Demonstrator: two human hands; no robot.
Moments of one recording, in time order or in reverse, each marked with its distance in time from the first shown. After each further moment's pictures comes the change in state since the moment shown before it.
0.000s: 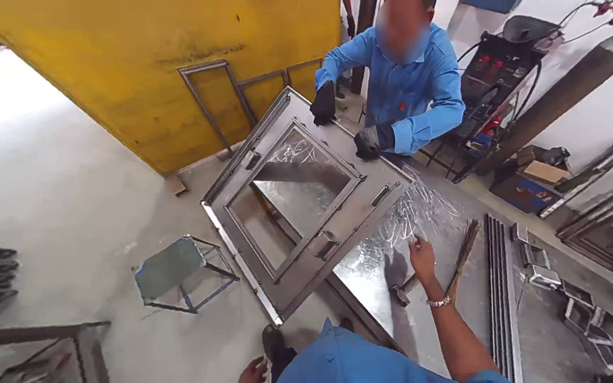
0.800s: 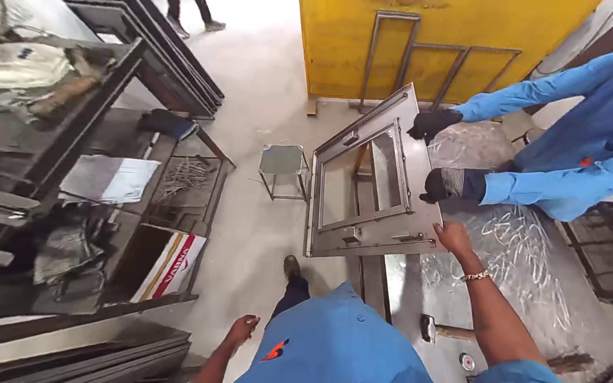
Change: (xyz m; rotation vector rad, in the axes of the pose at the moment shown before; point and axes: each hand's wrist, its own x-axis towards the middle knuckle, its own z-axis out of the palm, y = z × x) left_hand -0.124 -0.171 0.041 -0.271 0.237 -0.561; right_hand 0.061 -0.197 0.104 -0.644 -0.622 -0.606
